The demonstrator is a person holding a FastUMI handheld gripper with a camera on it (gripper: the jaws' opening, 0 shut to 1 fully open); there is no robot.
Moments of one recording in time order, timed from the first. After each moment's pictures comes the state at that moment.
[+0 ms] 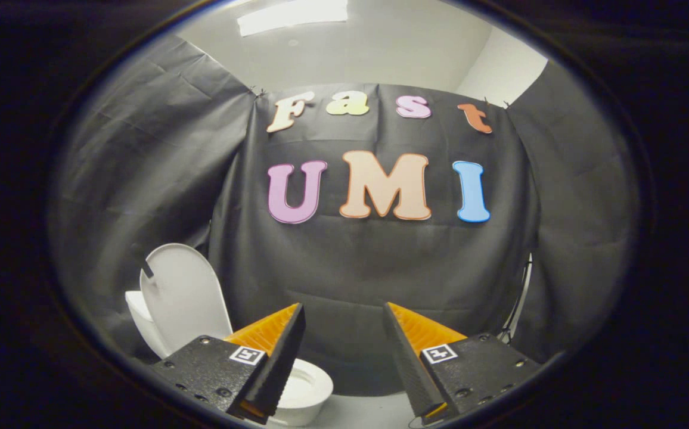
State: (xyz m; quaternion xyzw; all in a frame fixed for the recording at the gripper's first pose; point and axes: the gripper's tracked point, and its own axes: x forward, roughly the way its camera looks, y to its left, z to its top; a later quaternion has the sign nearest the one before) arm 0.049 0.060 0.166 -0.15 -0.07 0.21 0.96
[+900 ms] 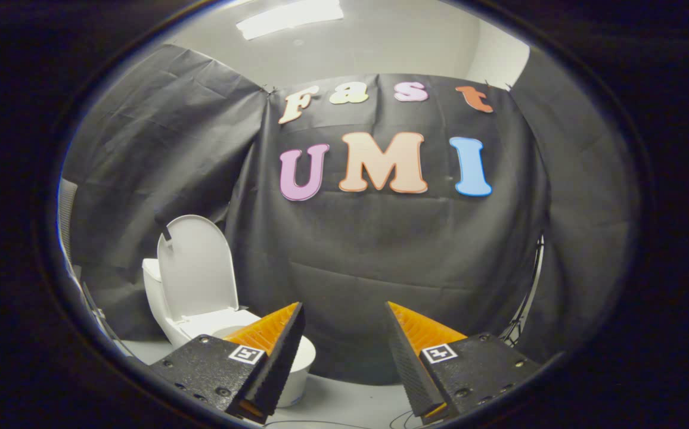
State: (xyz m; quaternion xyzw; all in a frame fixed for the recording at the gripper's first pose) arm 0.078 -0.067 0.111 -0.15 -0.03 0.28 0.95
